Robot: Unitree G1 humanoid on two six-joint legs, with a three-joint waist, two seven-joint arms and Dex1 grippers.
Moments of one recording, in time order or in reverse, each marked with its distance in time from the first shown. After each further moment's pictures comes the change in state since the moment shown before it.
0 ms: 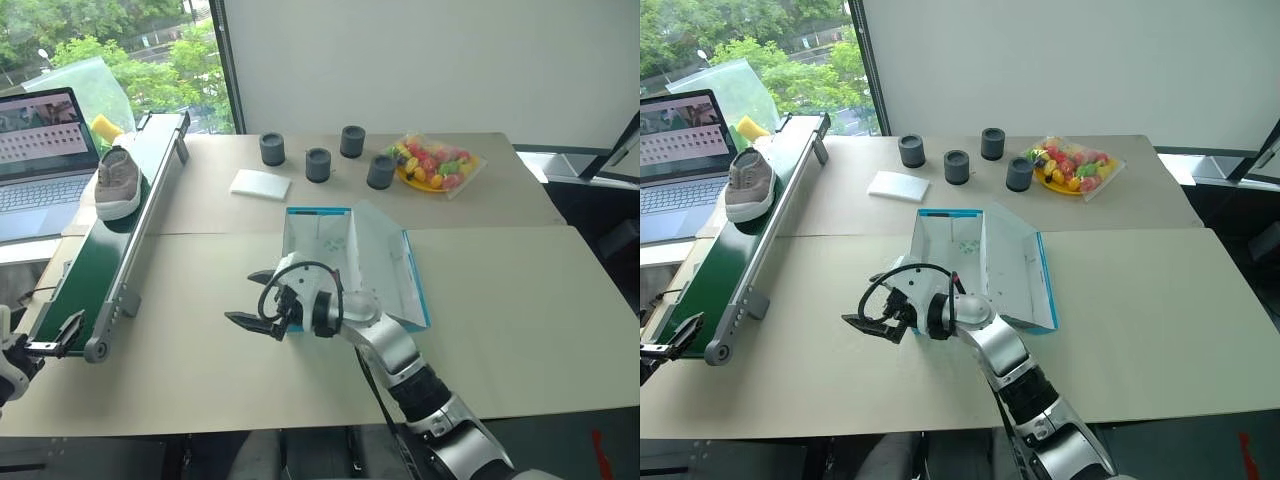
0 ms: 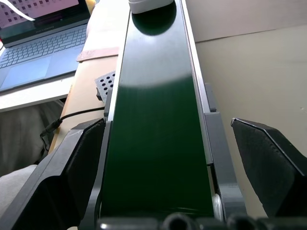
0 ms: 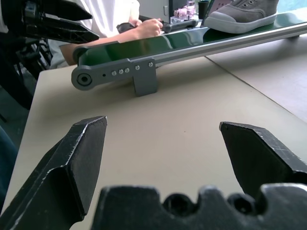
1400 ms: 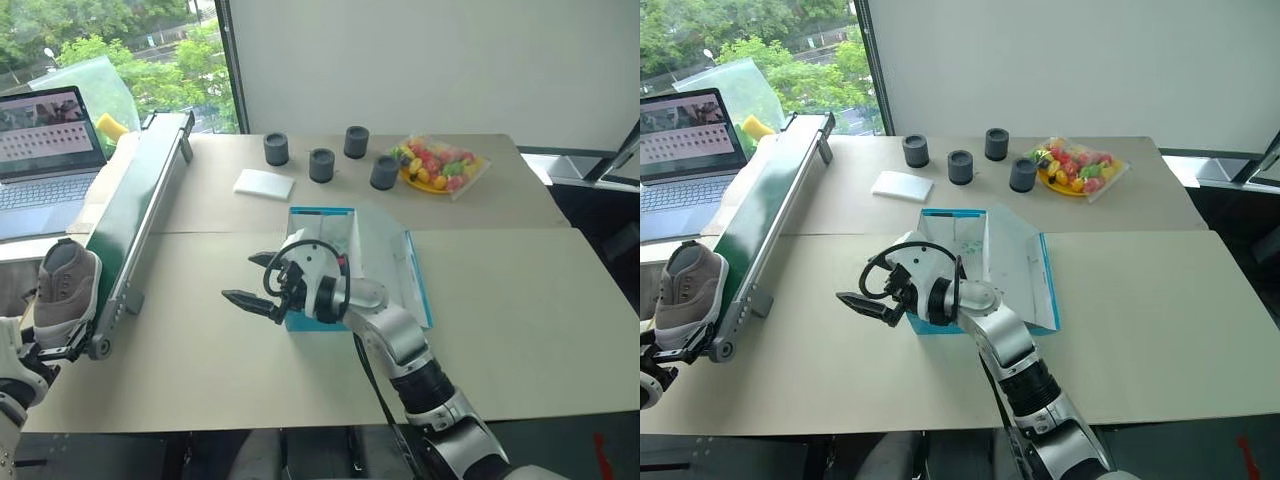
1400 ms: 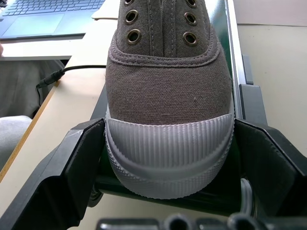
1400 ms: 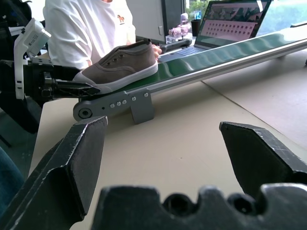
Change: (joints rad) left arm -0.067 -0.053 -0.050 0.146 -0.022 -0.011 0.076; right arm -0.040 0.023 -0.070 -0.097 0.043 0.122 -0.036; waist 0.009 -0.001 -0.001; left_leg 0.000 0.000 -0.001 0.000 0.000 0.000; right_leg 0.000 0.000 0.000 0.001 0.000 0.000
